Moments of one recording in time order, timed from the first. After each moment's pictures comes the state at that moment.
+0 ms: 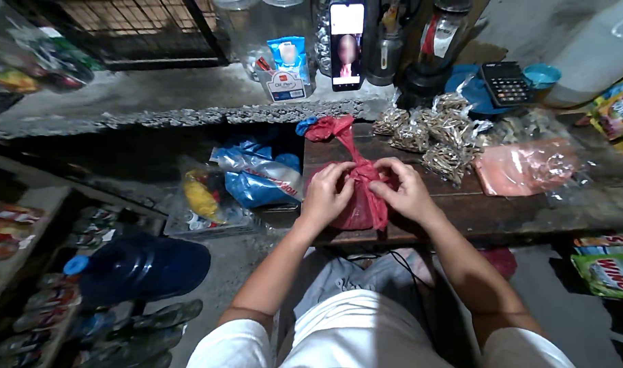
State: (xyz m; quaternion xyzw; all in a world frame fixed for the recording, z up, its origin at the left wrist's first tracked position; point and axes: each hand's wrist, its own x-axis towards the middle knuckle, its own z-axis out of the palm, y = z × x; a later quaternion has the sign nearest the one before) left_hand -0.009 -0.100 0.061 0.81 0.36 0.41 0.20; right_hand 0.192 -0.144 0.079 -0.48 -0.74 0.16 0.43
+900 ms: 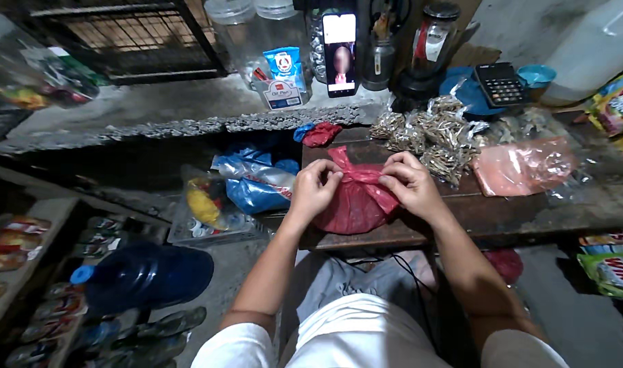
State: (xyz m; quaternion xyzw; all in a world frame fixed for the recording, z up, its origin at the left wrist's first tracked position) left_hand -0.021 -0.085 0.077 0.78 0.41 0.40 0.25; right_hand 0.211 -0.143 0.082 -0.47 -0.73 0.15 0.47
